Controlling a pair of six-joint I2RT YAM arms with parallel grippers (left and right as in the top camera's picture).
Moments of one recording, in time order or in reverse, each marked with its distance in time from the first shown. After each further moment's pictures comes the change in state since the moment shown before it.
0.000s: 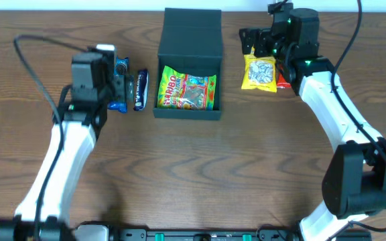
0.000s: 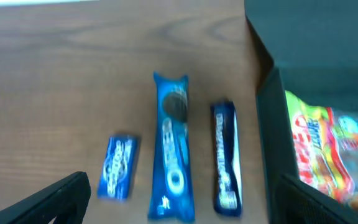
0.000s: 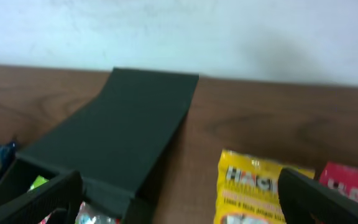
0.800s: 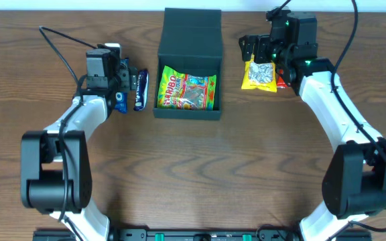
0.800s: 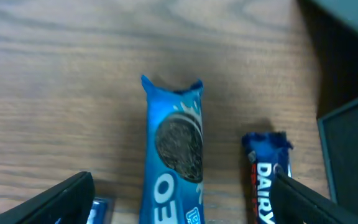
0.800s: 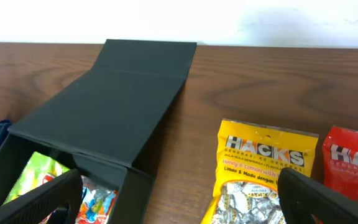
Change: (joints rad) left arm 0.049 0.418 0.010 0.352 0.042 -0.025; right arm 0.000 0.000 0.000 -0.090 0.000 0.000
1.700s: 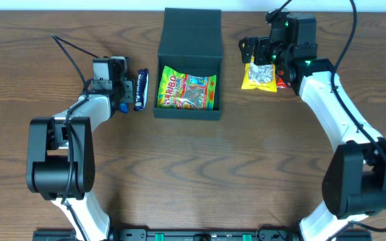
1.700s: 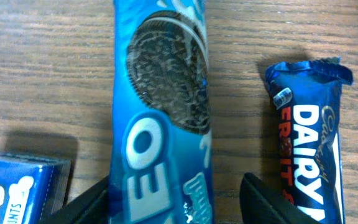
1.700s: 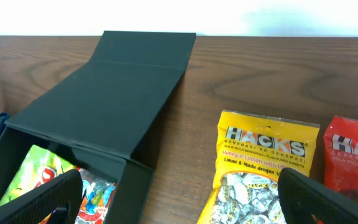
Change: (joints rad) left arm 0.001 0.096 0.000 -0.063 0.022 -0.016; right arm 0.000 0.000 0.000 -0.029 0.000 0.000
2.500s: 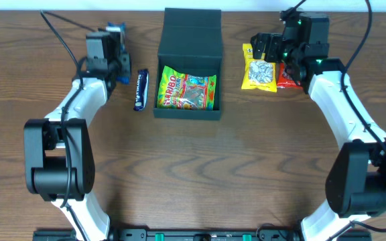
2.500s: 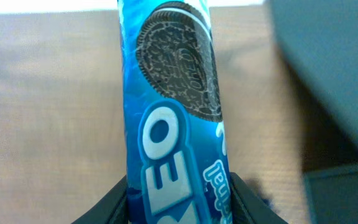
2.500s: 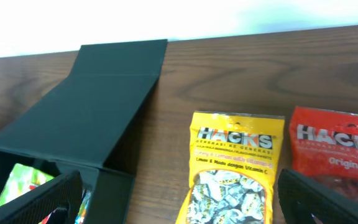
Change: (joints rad) left arm -0.004 -0.017 0.241 -0.025 0.027 0.048; right arm -0.069 0.000 0.000 -0.001 0.000 0.049
